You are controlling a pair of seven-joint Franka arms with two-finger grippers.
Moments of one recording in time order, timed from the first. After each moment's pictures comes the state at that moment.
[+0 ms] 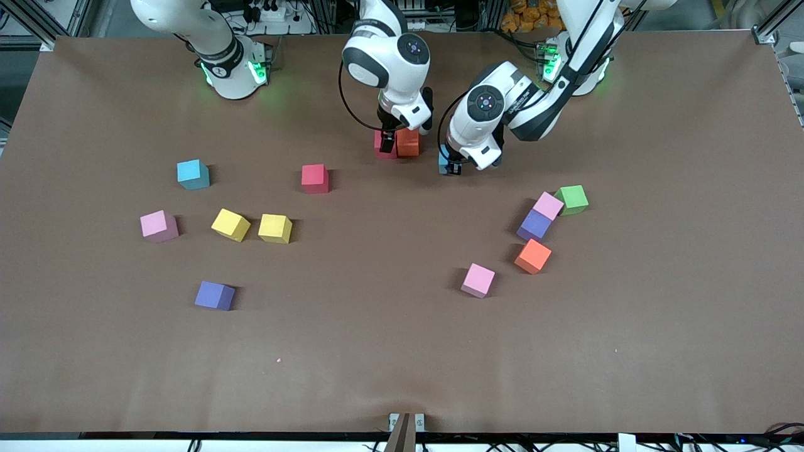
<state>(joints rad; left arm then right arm) -0.26 0.32 -0.59 -2.31 -0.08 2.53 -2.23 1.07 0.36 0.02 -2.03 -0.11 2.17 -0.36</state>
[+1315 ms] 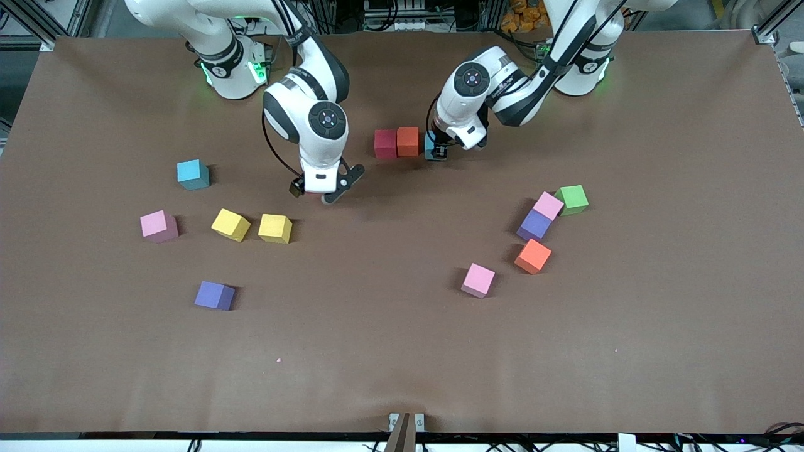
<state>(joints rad) -0.30 0.33 -0.65 -2.37 -0.08 2.65 -2.36 0.75 0.29 -0.05 -2.13 -0.17 2.11 0.09</state>
